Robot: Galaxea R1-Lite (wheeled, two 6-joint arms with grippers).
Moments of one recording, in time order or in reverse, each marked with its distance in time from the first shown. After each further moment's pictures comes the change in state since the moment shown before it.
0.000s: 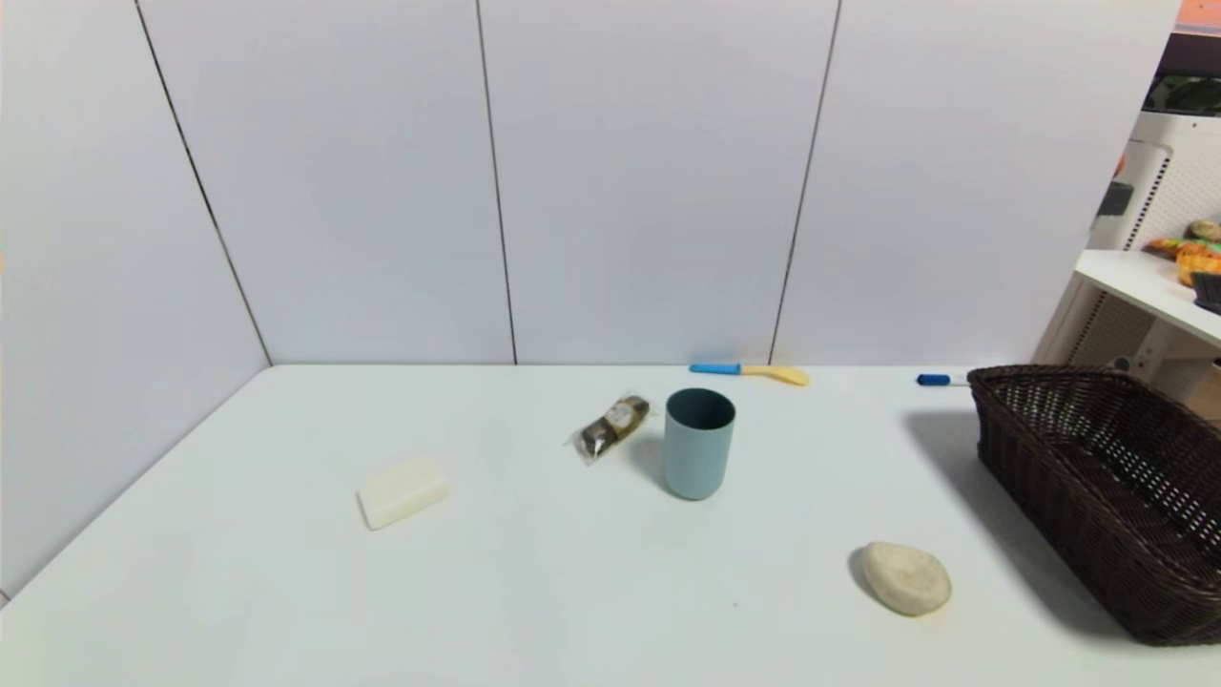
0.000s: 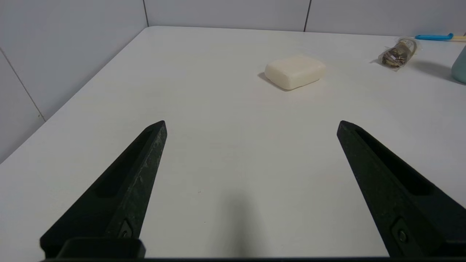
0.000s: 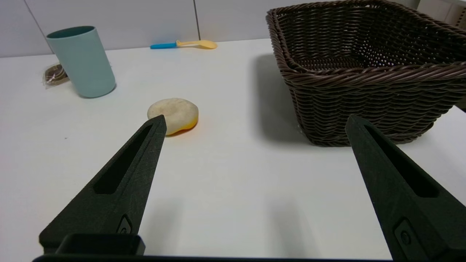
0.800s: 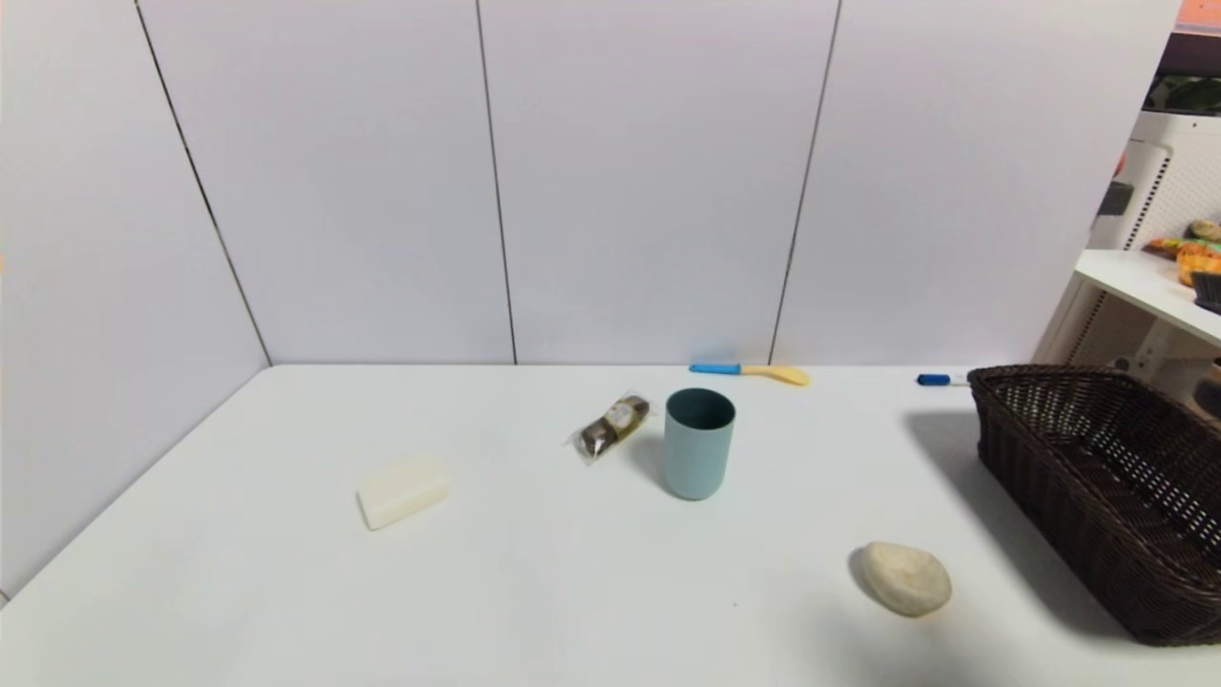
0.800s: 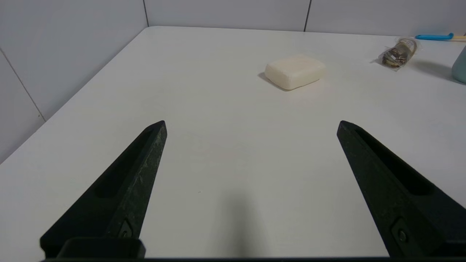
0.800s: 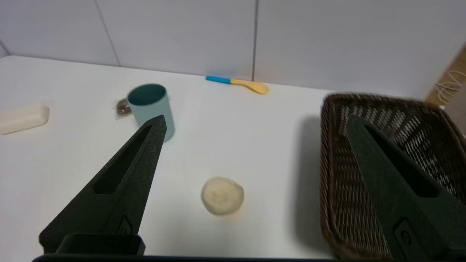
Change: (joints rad) left arm 0.000 0.000 0.000 0.000 0.000 0.000; right arm 0.236 0.829 -0.735 0.034 0.011 -0.058
